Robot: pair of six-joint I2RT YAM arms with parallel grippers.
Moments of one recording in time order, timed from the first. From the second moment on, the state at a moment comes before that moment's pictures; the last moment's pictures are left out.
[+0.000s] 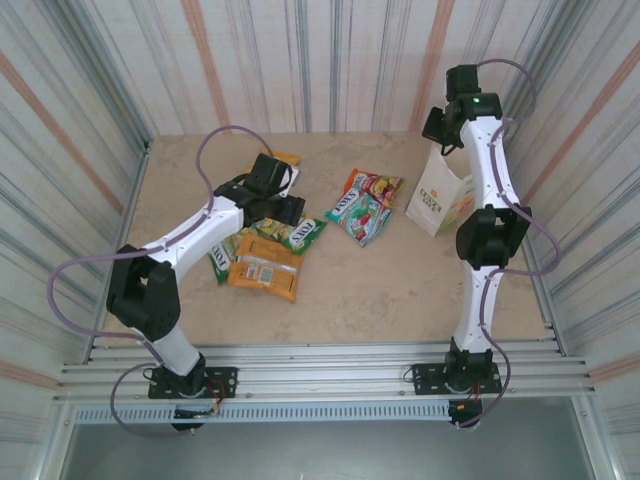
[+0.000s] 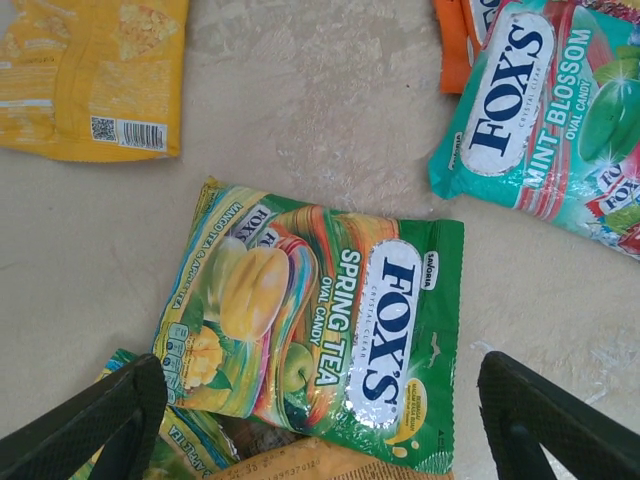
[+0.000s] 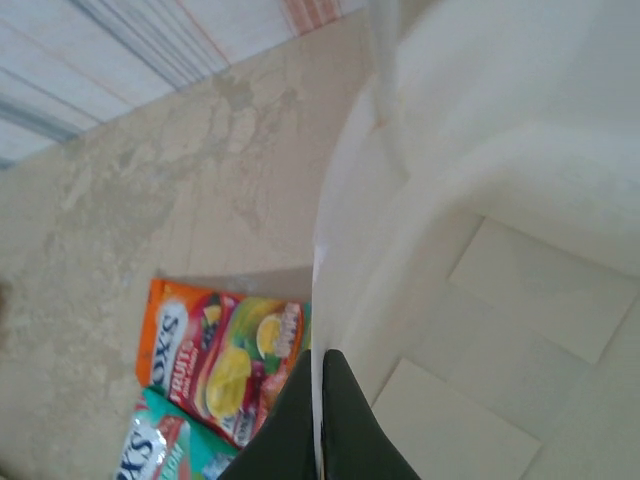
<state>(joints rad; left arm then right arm) -0.53 1.67 1.36 -0.59 -0.08 -0.05 0.05 2.21 2.45 -1.20 0.02 0.38</state>
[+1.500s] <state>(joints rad) -0.55 1.56 1.21 -0.55 0.06 -0.15 0.21 1.49 1.54 -1.04 -0.18 0.19</state>
